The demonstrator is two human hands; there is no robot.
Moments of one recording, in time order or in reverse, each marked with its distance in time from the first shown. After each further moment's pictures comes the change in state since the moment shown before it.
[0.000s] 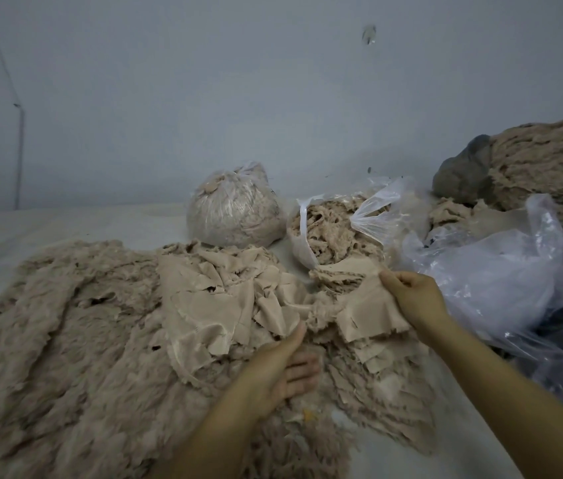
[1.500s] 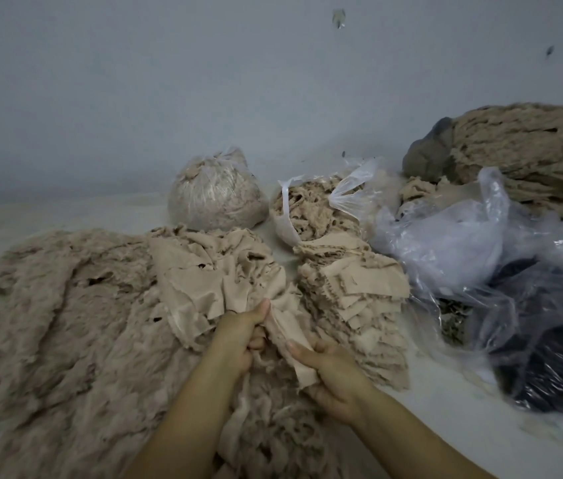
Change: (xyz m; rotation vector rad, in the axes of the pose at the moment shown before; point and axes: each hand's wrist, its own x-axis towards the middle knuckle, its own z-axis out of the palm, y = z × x) left_hand -0.026 0.008 -0.016 -0.082 0.204 0.167; right_hand -0.174 -0.022 0.065 1.001 -0.530 0.662
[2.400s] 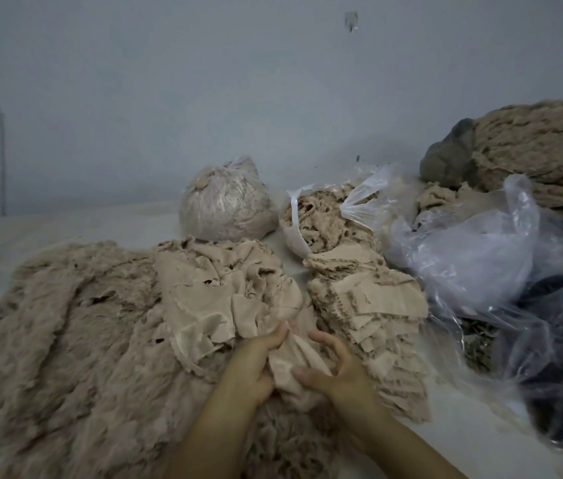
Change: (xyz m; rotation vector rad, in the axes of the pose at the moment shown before) left_hand 0.001 -0.009 0.013 -0.265 -0.179 -0.177; right_hand 0.019 -0.005 -0.023 -0.390 0.061 -0.310
